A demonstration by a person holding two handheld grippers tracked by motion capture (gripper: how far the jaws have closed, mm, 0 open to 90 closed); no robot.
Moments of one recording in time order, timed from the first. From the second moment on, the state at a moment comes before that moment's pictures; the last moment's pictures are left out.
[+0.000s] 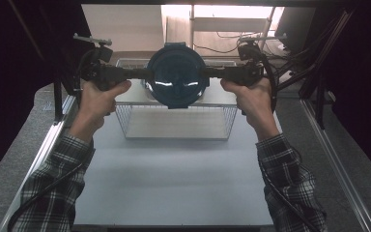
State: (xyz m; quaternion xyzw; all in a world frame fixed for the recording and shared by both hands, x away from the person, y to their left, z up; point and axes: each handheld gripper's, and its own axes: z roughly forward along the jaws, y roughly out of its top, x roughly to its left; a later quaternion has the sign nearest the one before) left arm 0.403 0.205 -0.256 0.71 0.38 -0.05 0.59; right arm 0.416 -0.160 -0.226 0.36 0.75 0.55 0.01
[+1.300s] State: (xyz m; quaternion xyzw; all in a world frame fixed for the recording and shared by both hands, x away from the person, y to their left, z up) left arm 0.463 0.218 -0.254 0.68 0.43 -0.03 0.59; right arm 0.490 -0.144 -0.234 0.39 0.73 0.56 -0.02
